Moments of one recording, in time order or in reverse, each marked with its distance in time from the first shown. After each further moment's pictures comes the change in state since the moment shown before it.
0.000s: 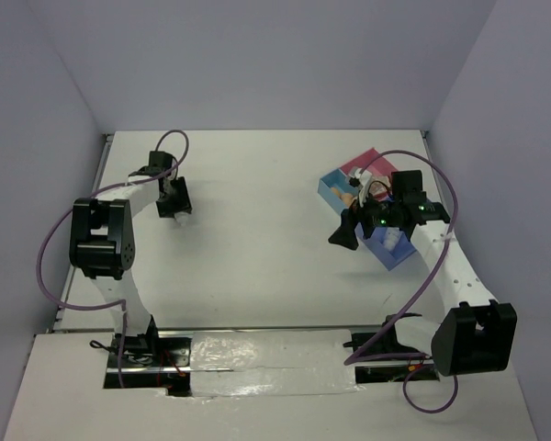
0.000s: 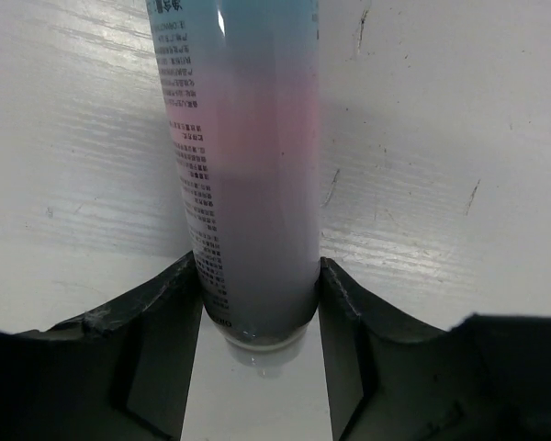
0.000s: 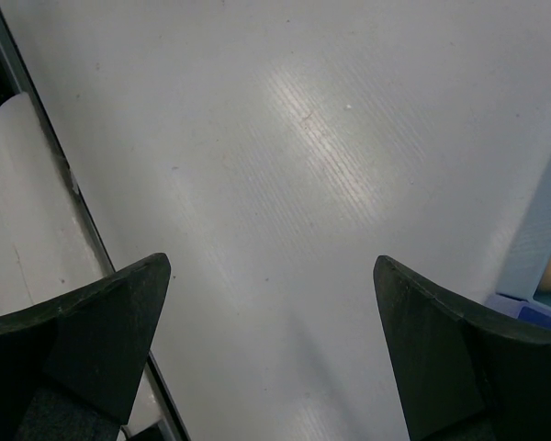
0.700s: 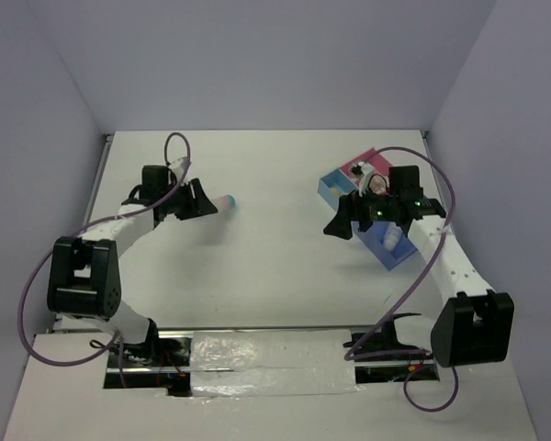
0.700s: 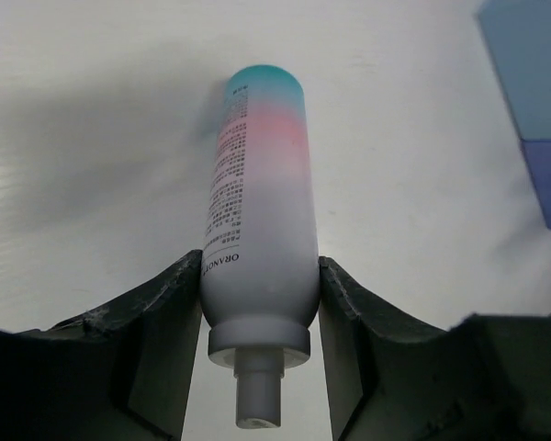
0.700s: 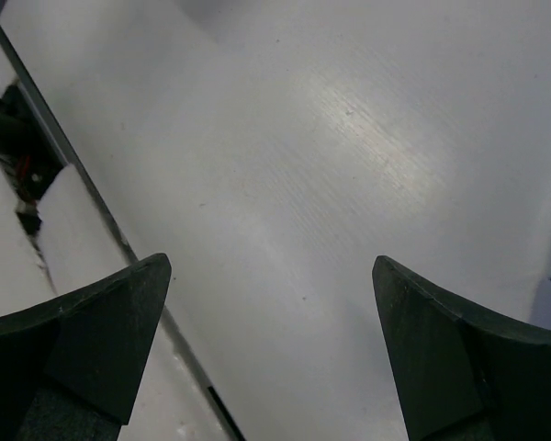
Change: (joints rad) left arm -0.037 -0.313 -0.309 0.320 0.459 -0.024; right arm 0.007 0.023 0.004 0.082 0.032 0.266
